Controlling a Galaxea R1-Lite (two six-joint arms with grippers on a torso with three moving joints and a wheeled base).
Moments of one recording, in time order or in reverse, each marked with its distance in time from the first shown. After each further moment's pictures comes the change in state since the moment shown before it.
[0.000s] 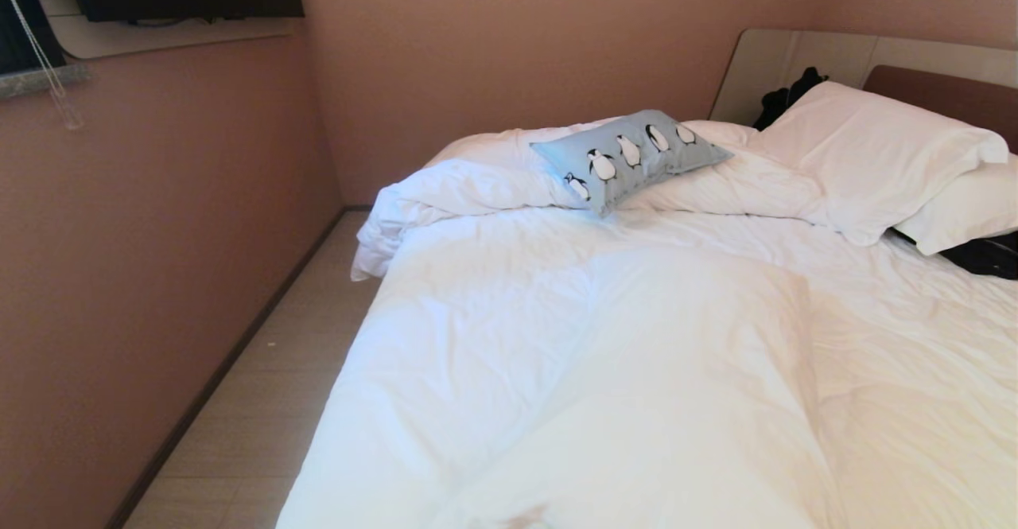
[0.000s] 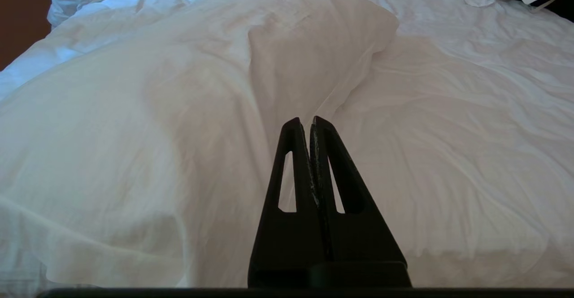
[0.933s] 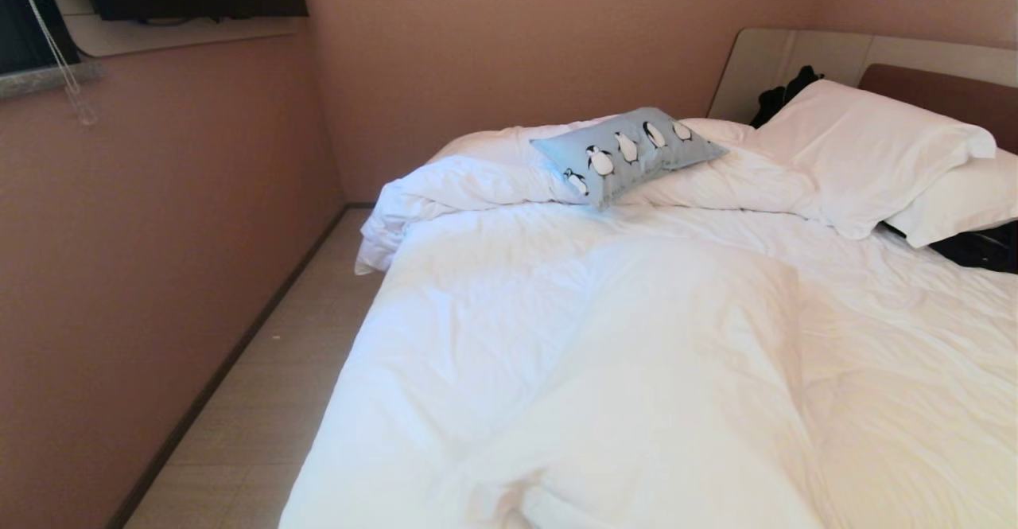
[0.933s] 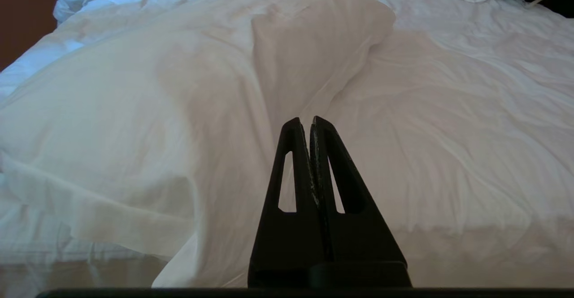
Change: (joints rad) left arm 0.000 0.000 0.000 0.000 -0.001 0.000; right arm 0.000 0.000 0.000 0.000 0.000 0.000
